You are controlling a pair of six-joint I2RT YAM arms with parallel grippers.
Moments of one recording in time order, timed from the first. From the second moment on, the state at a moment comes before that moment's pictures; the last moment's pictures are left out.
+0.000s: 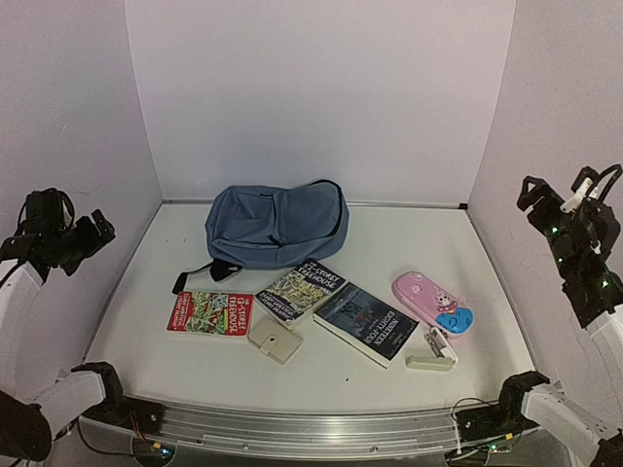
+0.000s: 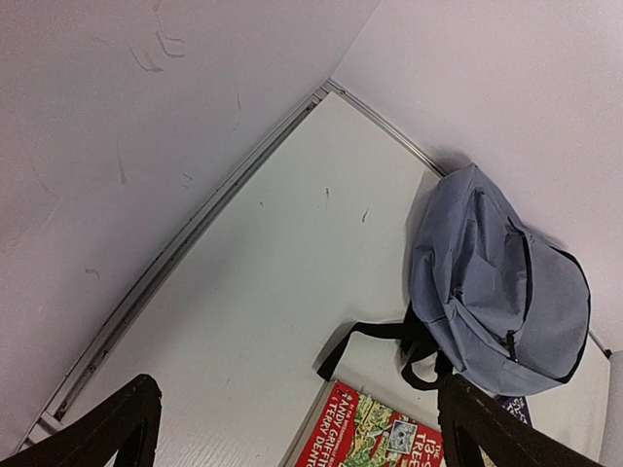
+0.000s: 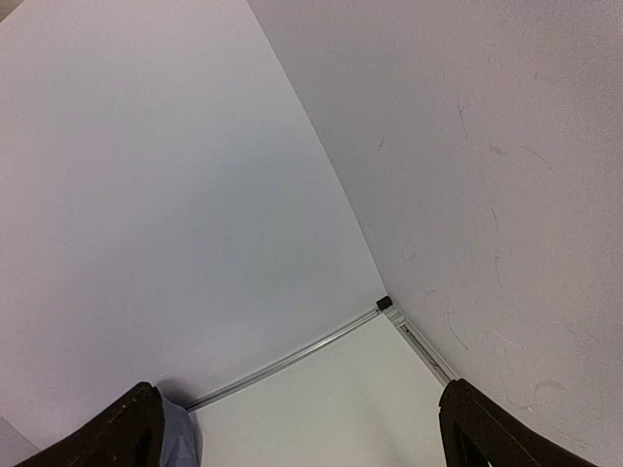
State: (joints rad) left arm 0.19 0.81 0.92 -0.71 0.02 -0.49; right arm 0.10 0.66 0.81 -0.13 0.34 0.43
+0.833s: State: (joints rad) left arm 0.01 1.26 1.23 -0.66 0.31 -0.40; right arm 0.45 1.30 1.00 -0.03 0.05 0.58
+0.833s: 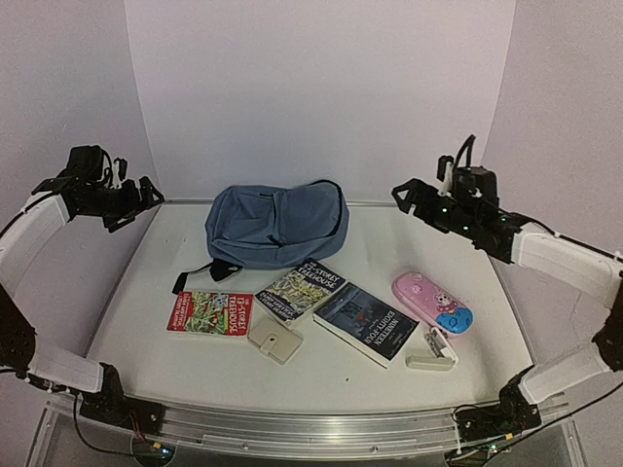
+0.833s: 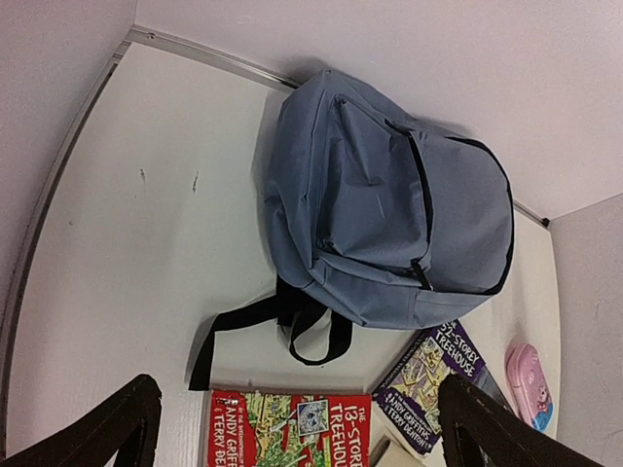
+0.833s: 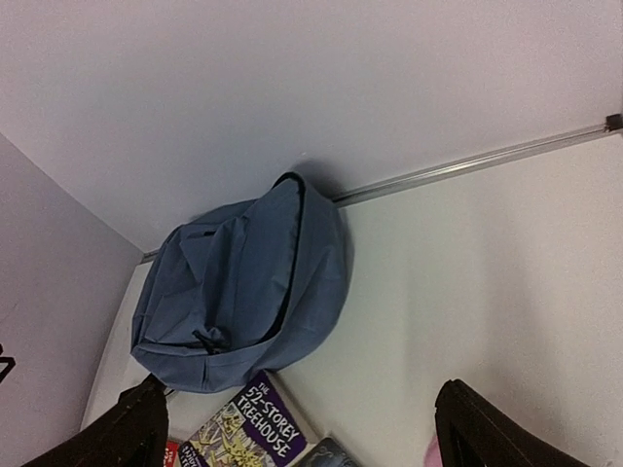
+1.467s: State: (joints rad) left arm 0.02 1.21 1.12 -0.64 0.23 -0.36; right arm 0.58 2.17 1.48 0.24 -0.05 0.81
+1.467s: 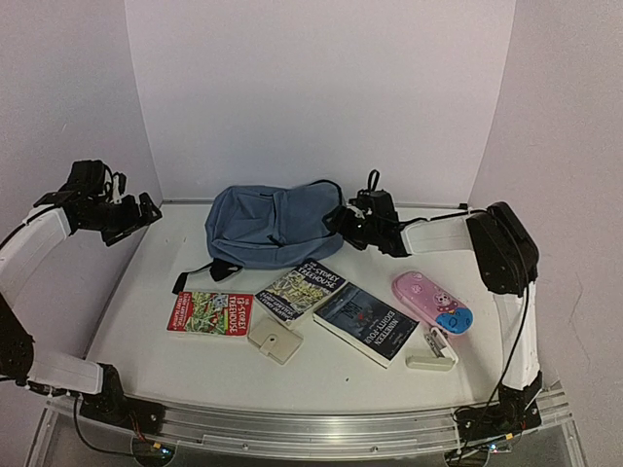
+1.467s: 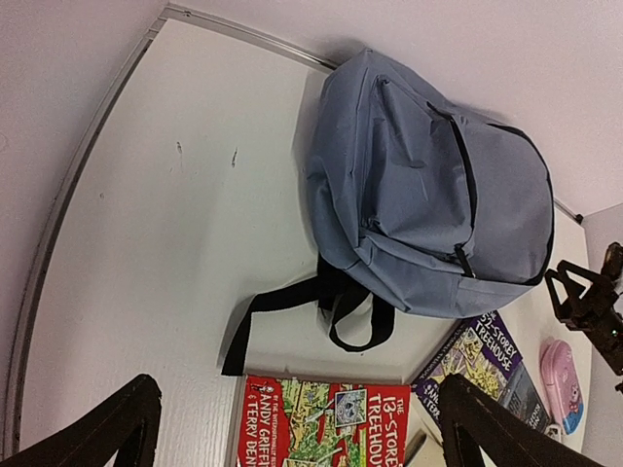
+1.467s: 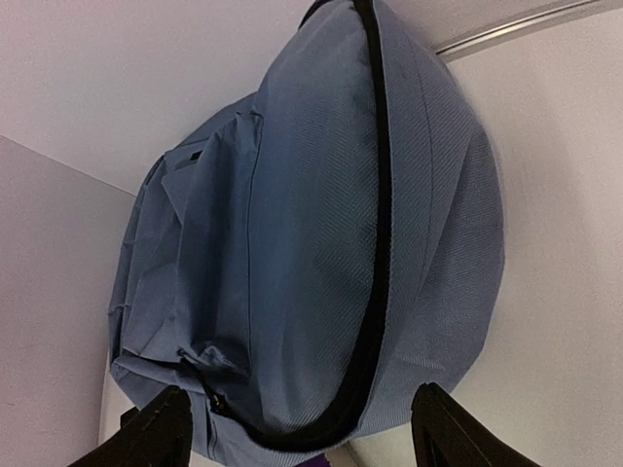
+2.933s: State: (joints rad) left arm 0.01 1.25 1.09 -0.62 0.34 -0.36; right arm 1.26 1.76 1.05 0.32 0.40 1.10
